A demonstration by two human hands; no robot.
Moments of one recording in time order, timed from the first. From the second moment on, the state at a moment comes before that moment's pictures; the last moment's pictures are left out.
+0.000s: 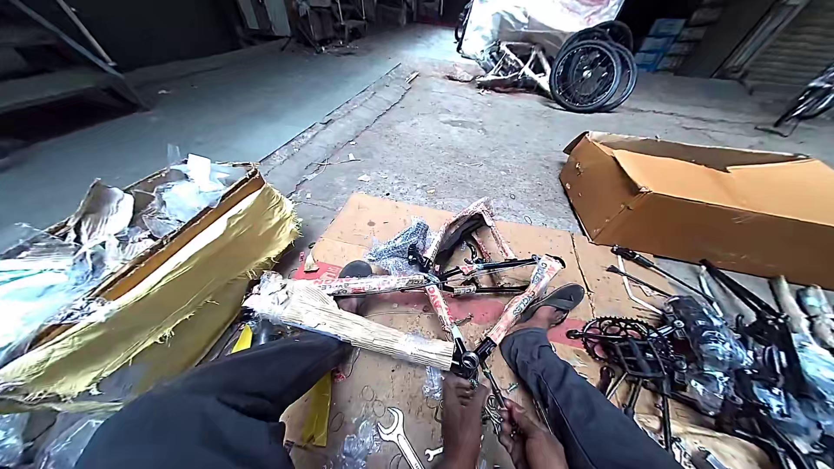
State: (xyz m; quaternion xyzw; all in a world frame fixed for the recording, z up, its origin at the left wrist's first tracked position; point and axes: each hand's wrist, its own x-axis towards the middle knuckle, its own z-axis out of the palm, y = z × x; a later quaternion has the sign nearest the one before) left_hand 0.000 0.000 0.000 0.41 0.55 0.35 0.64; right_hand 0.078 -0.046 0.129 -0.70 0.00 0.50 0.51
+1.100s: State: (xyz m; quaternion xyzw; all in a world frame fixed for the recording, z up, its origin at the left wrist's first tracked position) left_hand -0.002 0.102 -0.124 0.04 0.47 0.26 0.84; right_hand 0.124 0.086 -0.021 -0.76 -0.59 0.27 0.03
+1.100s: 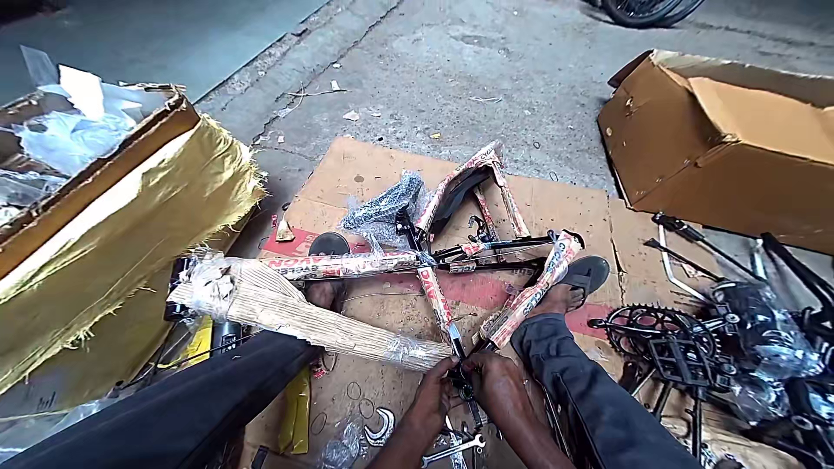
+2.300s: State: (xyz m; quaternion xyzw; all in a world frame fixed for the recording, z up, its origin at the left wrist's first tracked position) left_hand -0.007 0.104 -0.126 0.03 0.45 0.27 0.85; right_hand 0.202 0.058 -0.144 -0.86 -0.36 0.34 -0.10
